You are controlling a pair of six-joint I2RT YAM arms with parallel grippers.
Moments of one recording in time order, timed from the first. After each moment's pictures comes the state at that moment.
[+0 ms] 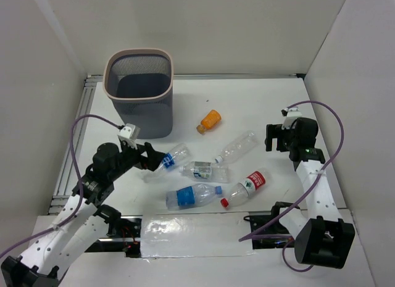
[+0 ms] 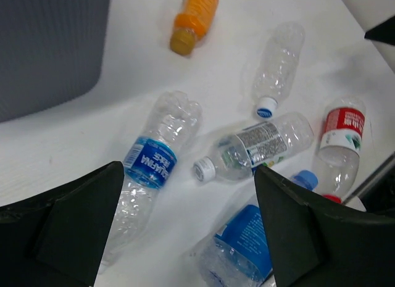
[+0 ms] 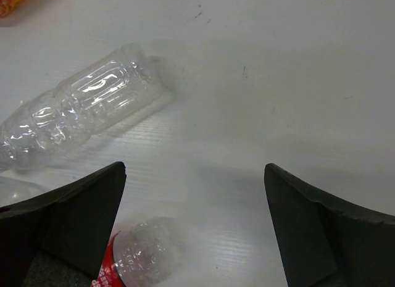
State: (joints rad) left arm -0.41 0.59 0.54 -0.22 0.17 -0.32; right arm -0.16 0.96 0.71 -0.40 -0.21 -0.14
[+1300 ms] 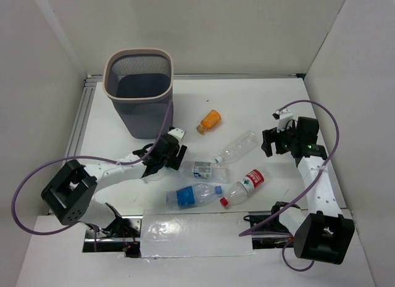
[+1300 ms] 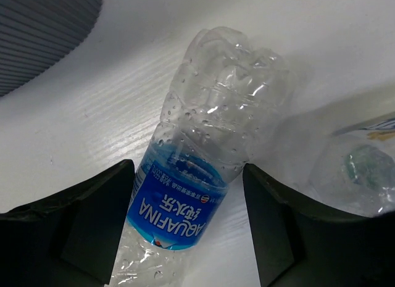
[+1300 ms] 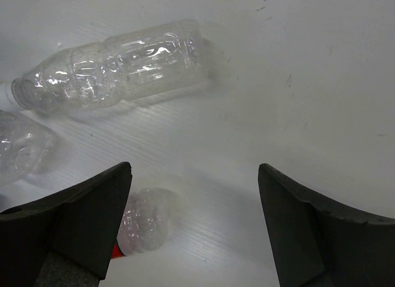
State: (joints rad) left arm -0.73 1.41 0.72 -0.12 -0.30 -0.19; right arm -0.19 1.00 0.76 -0.52 -0.42 -0.39
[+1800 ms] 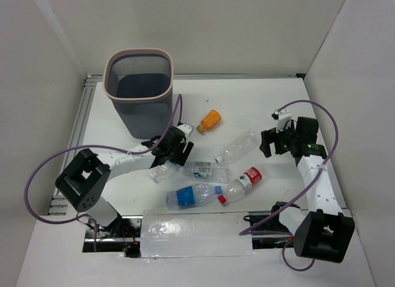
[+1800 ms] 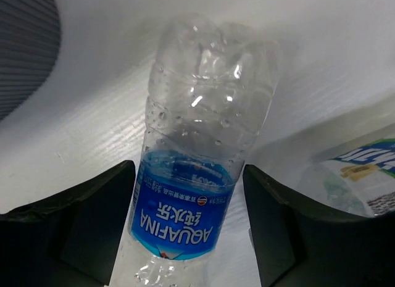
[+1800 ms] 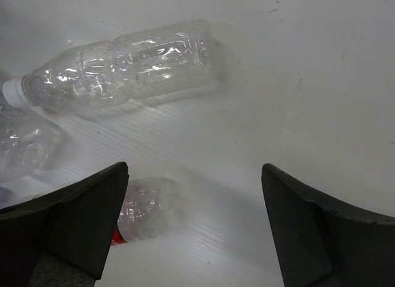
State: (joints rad) left arm -0.70 1.57 0.86 -0.13 -0.21 -0.14; right arm -0.19 1.02 0.76 -0.52 -0.45 -0.41
